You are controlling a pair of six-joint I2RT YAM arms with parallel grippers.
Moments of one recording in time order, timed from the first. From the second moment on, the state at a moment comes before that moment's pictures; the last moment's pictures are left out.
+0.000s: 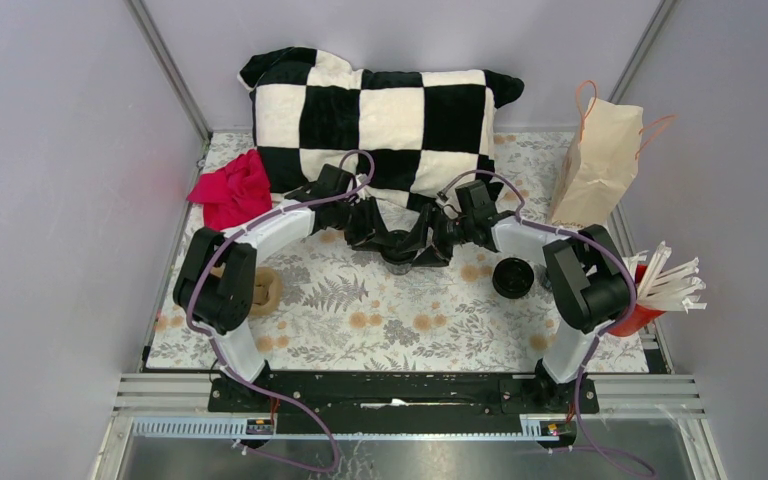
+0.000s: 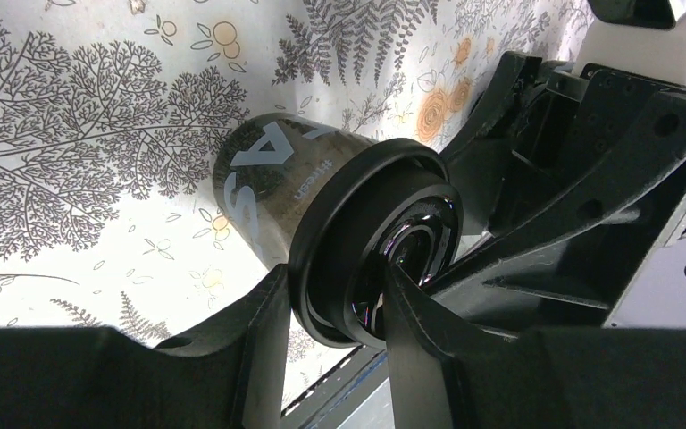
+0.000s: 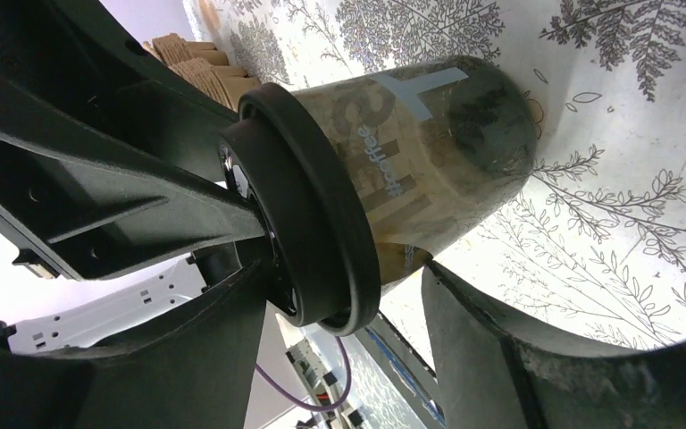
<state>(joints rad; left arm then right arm) -0.45 1.76 1.20 -0.39 0.57 -0.70 0.43 1.77 0.99 -0.09 -0.78 0.88</state>
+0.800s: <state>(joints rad) -0.44 1.75 1.14 -0.31 0.60 -0.71 0.38 1.84 0.91 0.16 -0.87 0.88</state>
